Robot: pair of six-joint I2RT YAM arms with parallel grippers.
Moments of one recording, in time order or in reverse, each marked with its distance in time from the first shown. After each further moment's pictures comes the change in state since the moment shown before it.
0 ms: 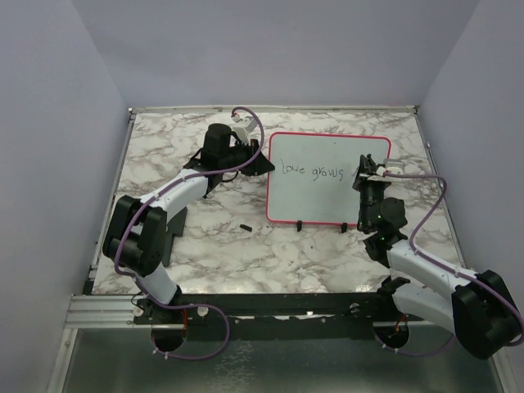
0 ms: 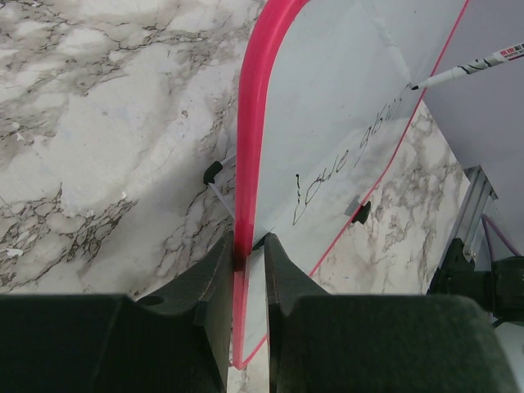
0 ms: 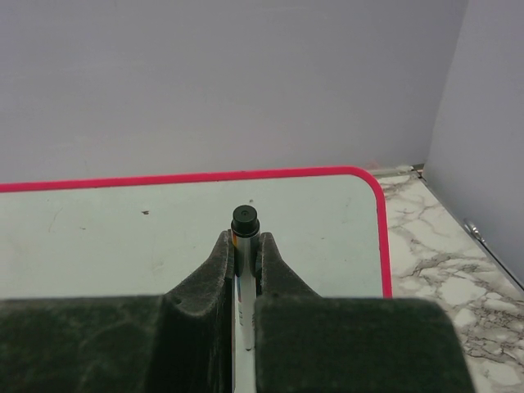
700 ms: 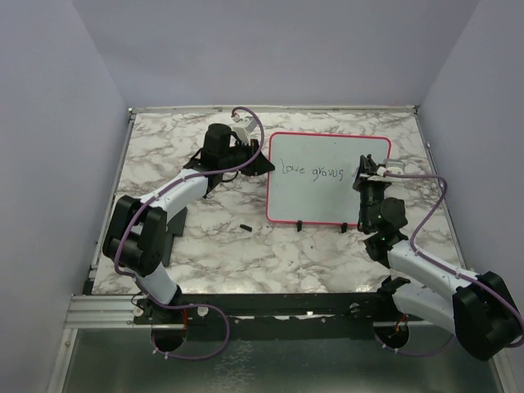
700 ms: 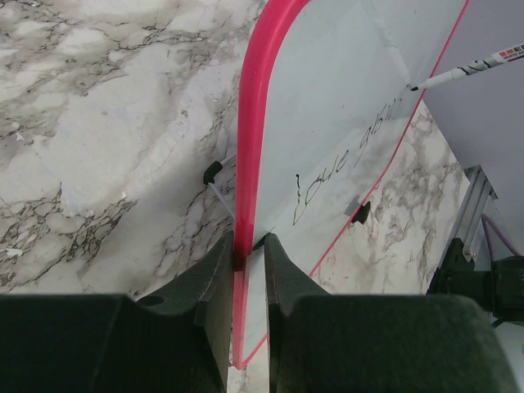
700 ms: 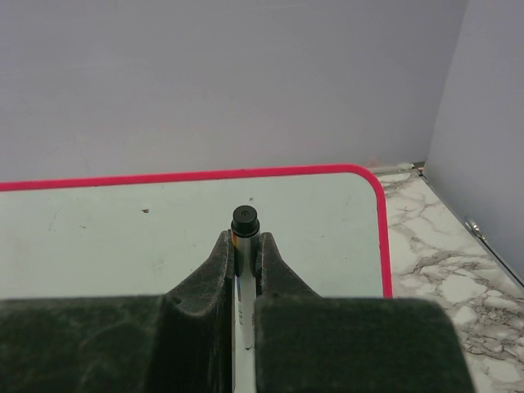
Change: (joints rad) left arm 0.000 0.000 0.000 0.000 0.000 0.000; right arm 0.000 -0.010 0.000 -0.018 0.000 0.007
